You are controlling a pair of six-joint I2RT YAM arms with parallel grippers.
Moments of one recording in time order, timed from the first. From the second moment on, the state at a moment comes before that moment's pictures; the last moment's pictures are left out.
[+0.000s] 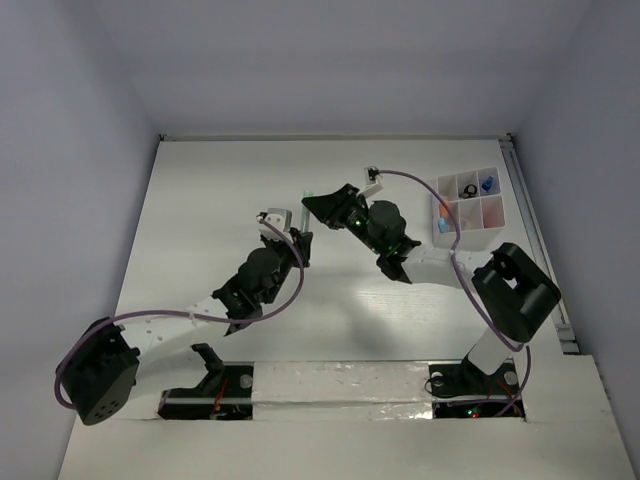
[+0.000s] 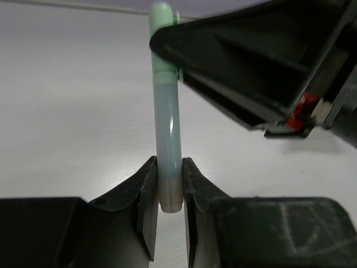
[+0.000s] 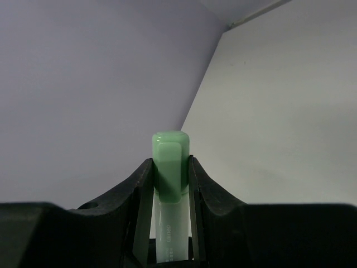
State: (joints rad) left arm -0.85 1.07 0.44 0.56 -0.45 -0.36; right arm 0.77 1.66 0.90 0.85 -0.01 0.96
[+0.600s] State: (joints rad) left arm -0.86 1.01 0.53 0.38 -0.41 -0.34; right arm 0.76 1.61 0.82 0.97 -0.05 0.92
